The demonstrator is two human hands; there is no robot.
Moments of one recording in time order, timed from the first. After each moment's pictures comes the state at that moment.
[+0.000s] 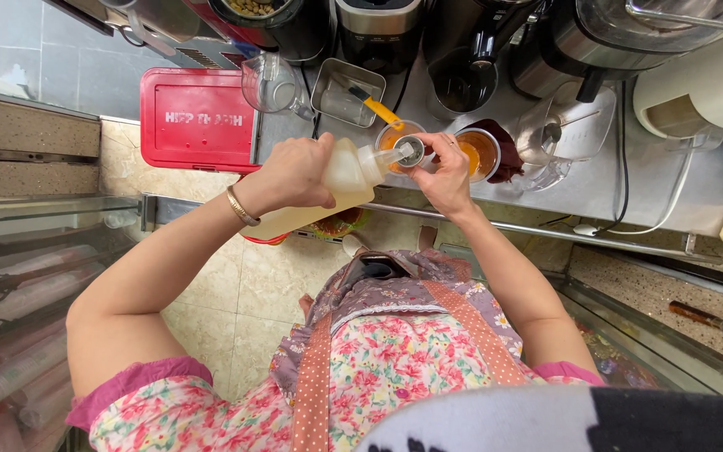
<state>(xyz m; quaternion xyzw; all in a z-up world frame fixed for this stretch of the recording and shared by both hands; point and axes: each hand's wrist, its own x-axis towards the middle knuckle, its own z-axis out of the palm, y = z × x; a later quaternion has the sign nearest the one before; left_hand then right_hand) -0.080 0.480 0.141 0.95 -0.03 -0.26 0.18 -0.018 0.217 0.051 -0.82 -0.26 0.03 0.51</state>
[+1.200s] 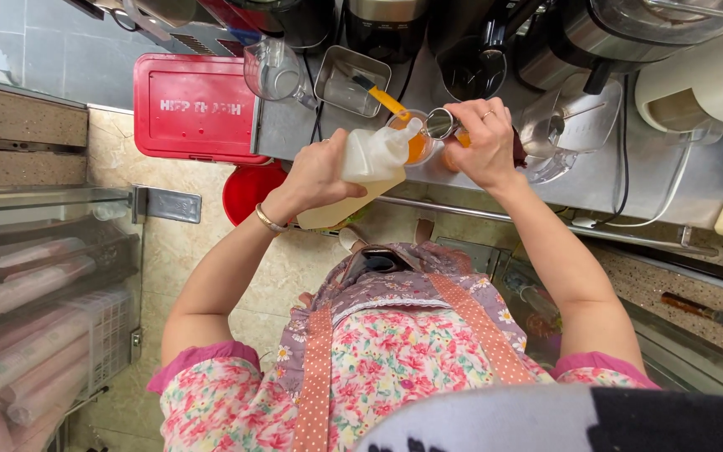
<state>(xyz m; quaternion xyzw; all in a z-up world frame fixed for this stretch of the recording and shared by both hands) -0.107 0.469 0.077 0.92 -0.02 -0.10 0.38 0.025 0.185 0.060 -0.85 -0.38 -0.10 0.33</state>
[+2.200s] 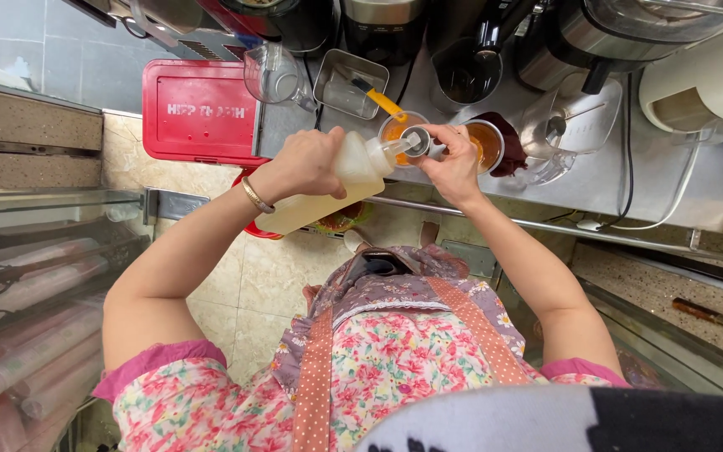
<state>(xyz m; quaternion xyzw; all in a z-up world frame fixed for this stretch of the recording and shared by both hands) -0.079 0.473 0.114 0.95 -0.04 -0.25 0.20 -0.012 0.206 0.034 -0.82 -0.23 0.07 0.52</state>
